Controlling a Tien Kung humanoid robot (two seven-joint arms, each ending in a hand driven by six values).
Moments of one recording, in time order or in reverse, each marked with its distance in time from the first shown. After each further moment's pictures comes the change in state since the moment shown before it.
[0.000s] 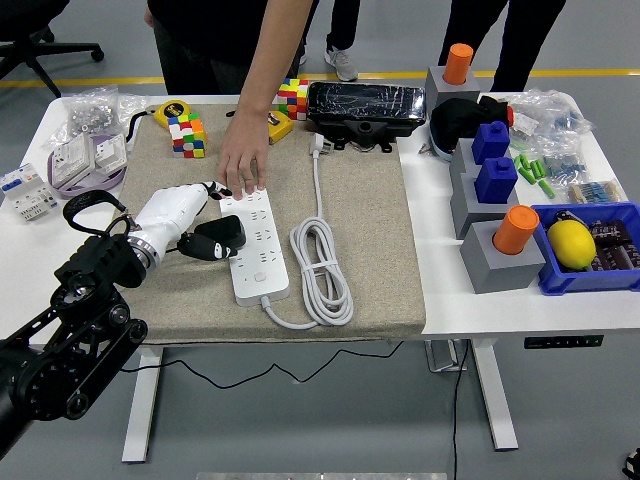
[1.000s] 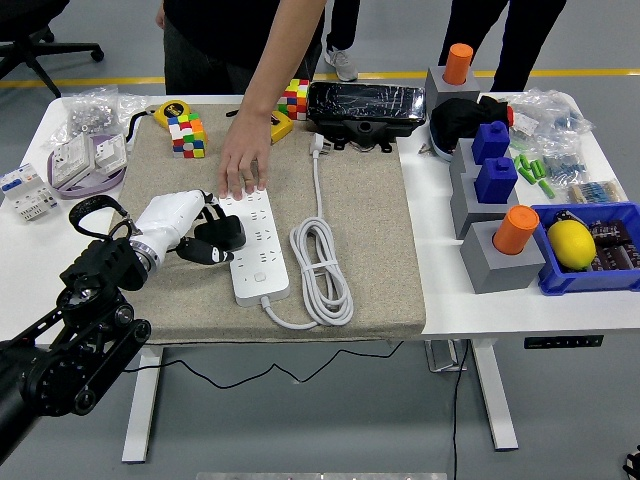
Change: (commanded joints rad) left arm -0.011 -0.018 0.009 0.079 0.020 0.029 -0.012; right arm 0.001 -0.001 0.006 0.000 0.003 -0.001 0.004
